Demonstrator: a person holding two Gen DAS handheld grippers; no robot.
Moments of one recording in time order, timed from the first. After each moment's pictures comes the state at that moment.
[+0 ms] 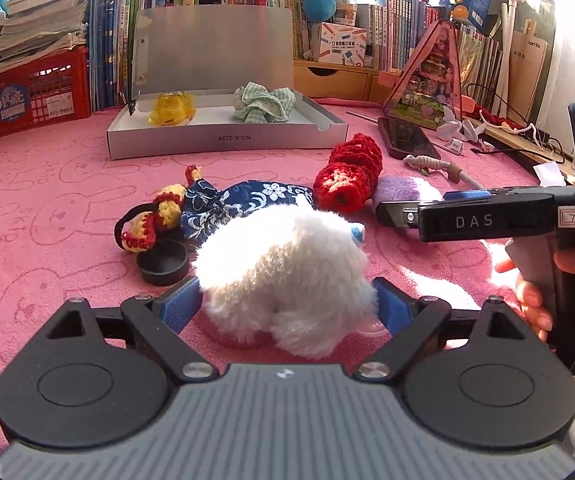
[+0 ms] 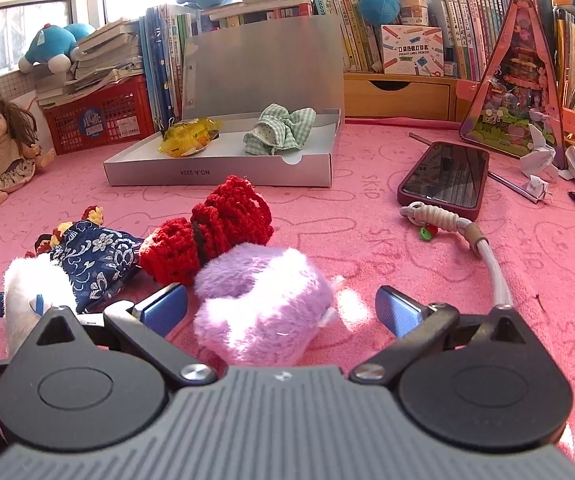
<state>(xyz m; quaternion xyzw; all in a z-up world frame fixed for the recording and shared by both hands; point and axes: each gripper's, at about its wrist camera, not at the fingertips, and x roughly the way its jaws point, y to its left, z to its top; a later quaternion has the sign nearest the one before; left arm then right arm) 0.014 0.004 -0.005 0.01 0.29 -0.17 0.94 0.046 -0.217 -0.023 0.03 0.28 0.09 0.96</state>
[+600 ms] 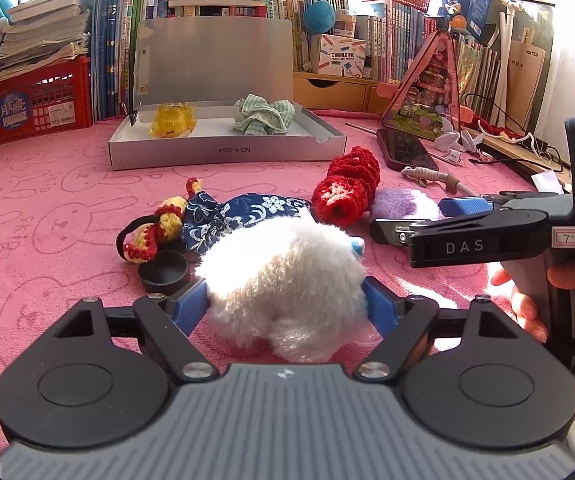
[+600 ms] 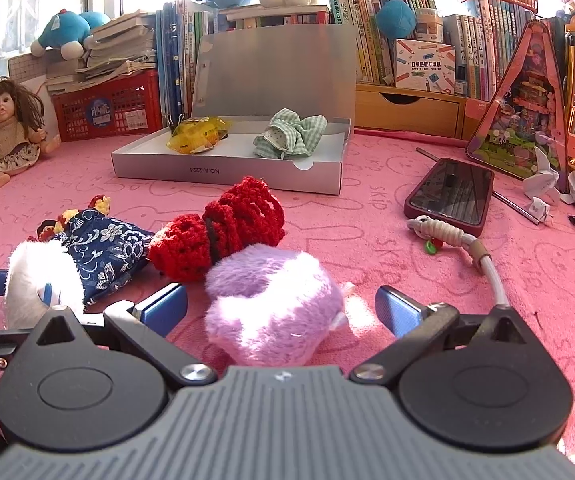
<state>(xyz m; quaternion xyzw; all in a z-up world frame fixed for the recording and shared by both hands) 0.010 0.002 -0.001 0.01 0.28 -0.17 0.95 0.041 -0.207 -0.021 -0.01 0.27 0.09 0.96</state>
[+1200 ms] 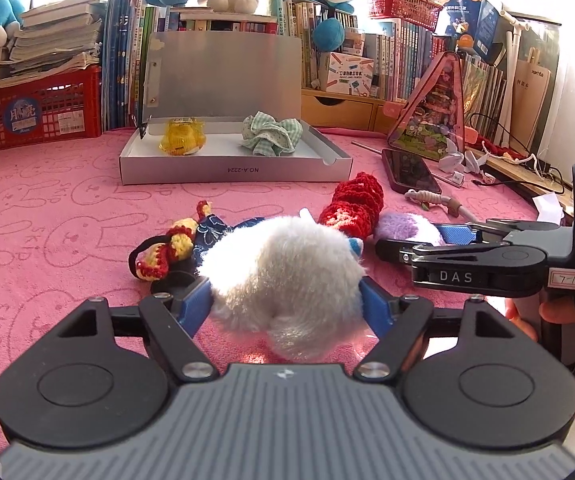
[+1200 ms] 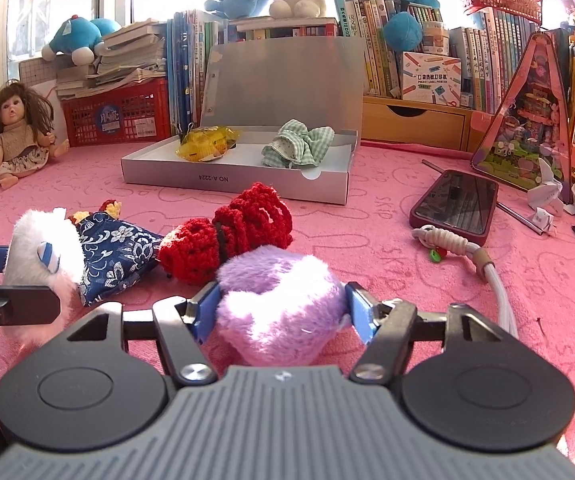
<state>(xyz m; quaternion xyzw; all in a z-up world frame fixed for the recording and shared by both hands) 0.007 0.008 0.014 -0.01 0.26 -0.16 0.95 0.036 -0.208 -0.021 -0.01 0.25 0.10 0.96</state>
